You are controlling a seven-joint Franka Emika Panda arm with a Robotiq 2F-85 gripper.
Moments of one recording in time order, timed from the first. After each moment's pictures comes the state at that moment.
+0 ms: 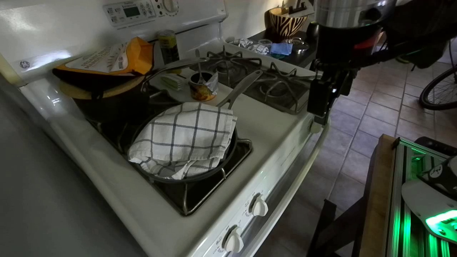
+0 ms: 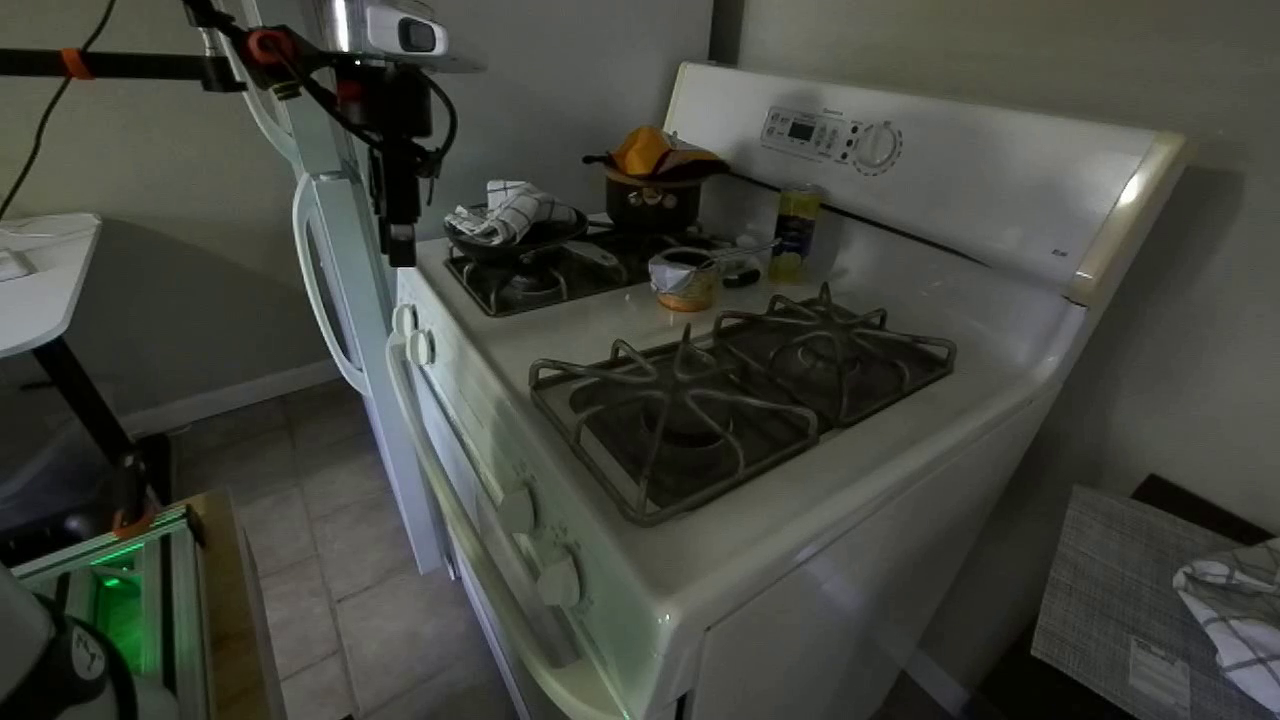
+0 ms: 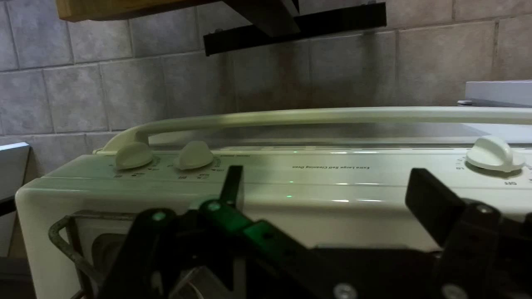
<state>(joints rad) 0.06 -0.39 0.40 -2.40 0.01 1.80 0.55</state>
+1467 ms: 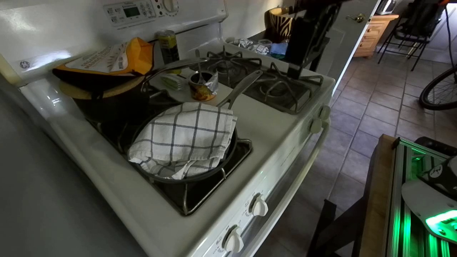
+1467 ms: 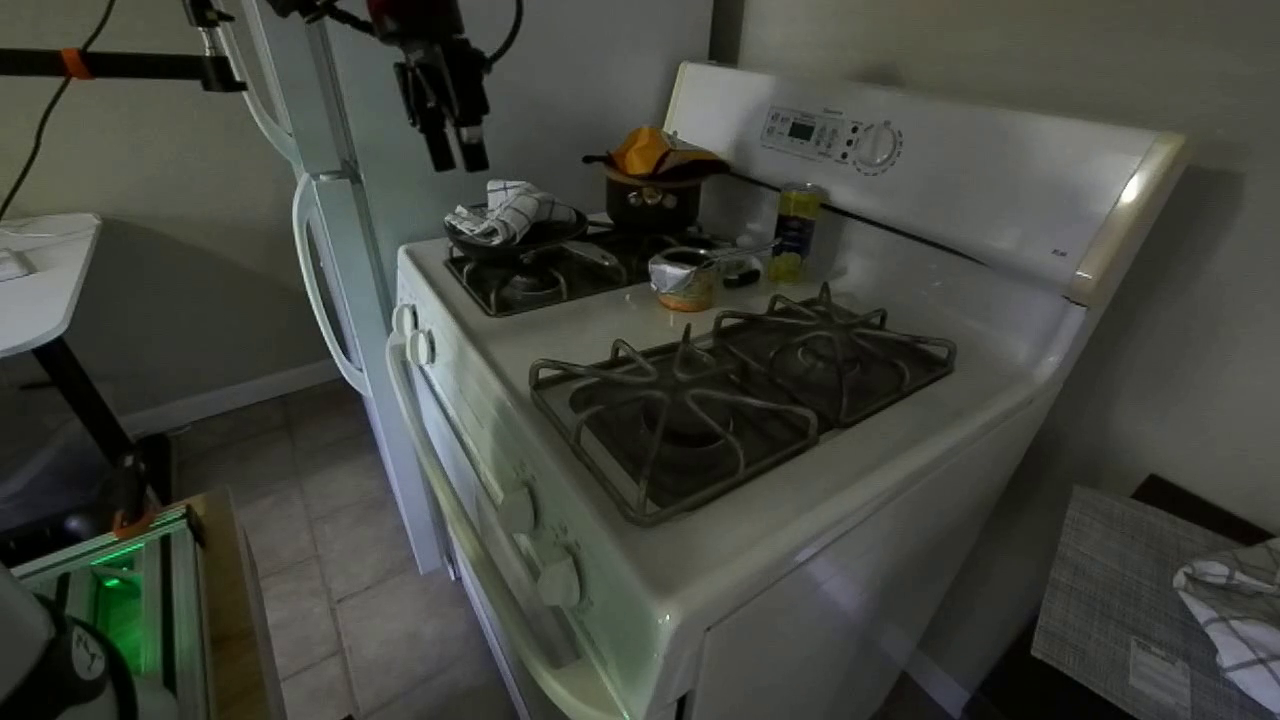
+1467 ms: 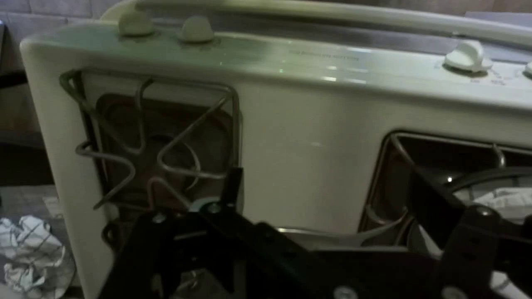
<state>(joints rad) 0.11 -0.39 0.34 -2.26 -0.12 1.89 0.43</state>
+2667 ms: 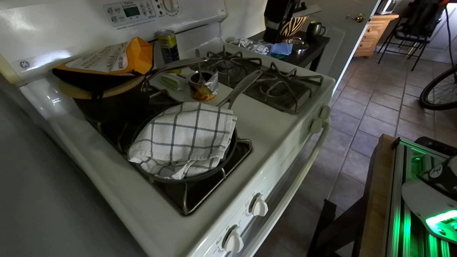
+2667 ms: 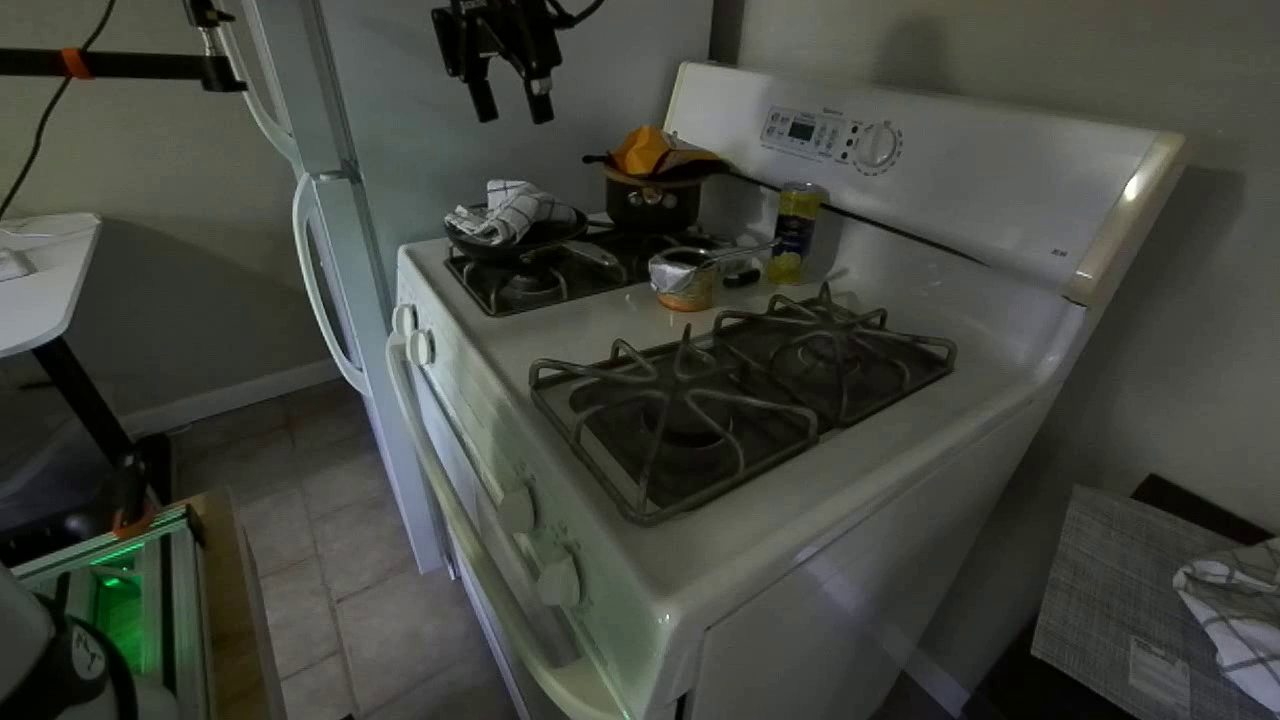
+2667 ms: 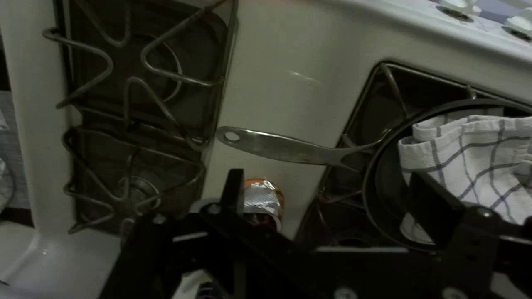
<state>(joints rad) 0.14 -0.33 0.24 -2.15 -0.10 1.99 0.18</state>
